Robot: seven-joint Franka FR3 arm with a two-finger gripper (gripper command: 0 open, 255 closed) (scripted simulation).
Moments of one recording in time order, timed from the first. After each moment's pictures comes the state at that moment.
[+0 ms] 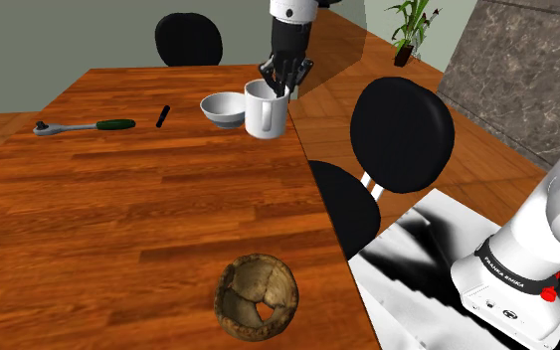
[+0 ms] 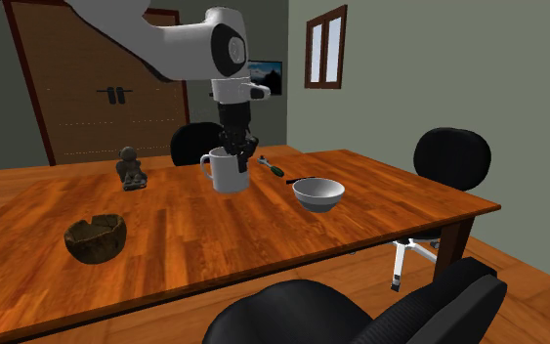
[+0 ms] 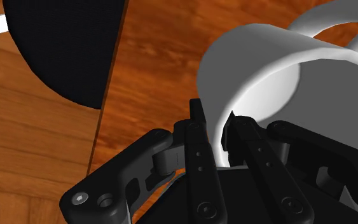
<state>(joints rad) 0.16 0.00 0.28 -1.86 -0.03 1.95 0.52</state>
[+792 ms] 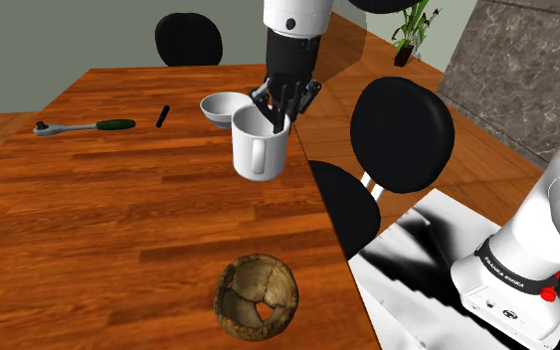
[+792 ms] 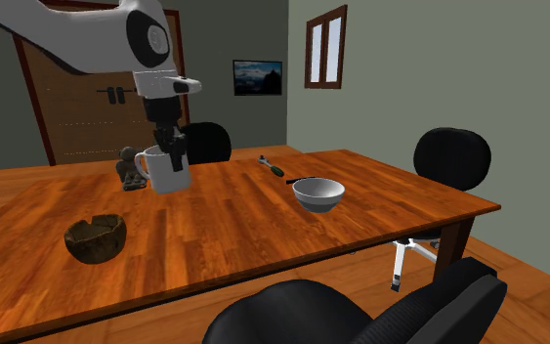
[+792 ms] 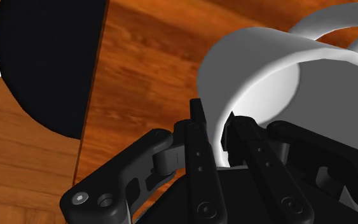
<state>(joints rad) 0.28 -0.17 0.41 -2.00 0.02 1.93 0.75</state>
